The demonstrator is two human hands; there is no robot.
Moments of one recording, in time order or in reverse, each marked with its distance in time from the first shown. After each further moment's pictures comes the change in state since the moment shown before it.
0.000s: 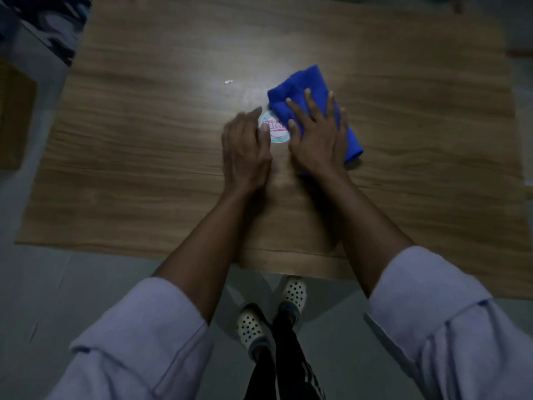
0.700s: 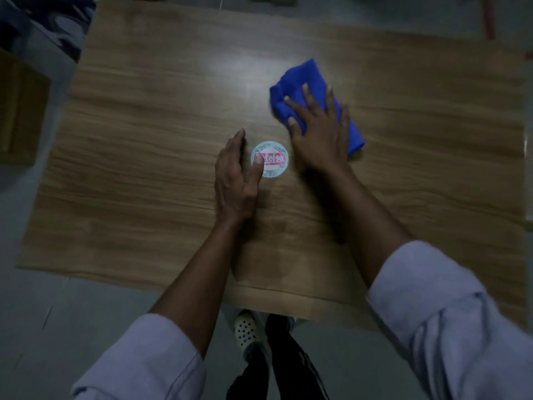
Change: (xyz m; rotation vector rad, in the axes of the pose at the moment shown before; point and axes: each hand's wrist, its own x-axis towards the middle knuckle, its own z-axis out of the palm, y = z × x) left_hand 0.011 0.005 0.007 -0.230 -0.049 -0.198; right_hand 0.085 0.026 -0.010 0.064 -0.043 -0.114
